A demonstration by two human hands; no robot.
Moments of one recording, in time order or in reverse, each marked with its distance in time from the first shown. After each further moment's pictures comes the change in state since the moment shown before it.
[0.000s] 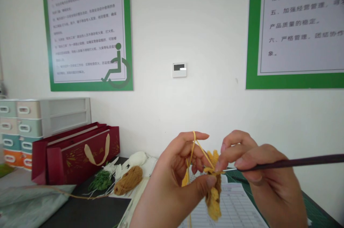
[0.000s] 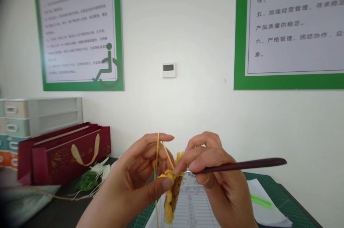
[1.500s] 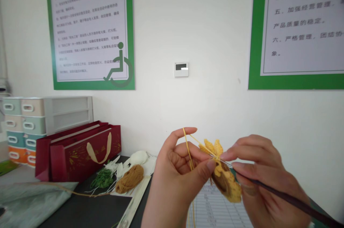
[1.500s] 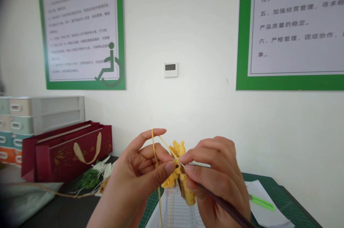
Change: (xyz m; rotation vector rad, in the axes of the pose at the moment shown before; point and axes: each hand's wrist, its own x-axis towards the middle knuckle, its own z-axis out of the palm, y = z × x) left_hand 0.004 0.006 0.019 -0.248 0.308 -0.075; right_hand -0.003 0.000 0.010 -0.400 0.094 -0.270
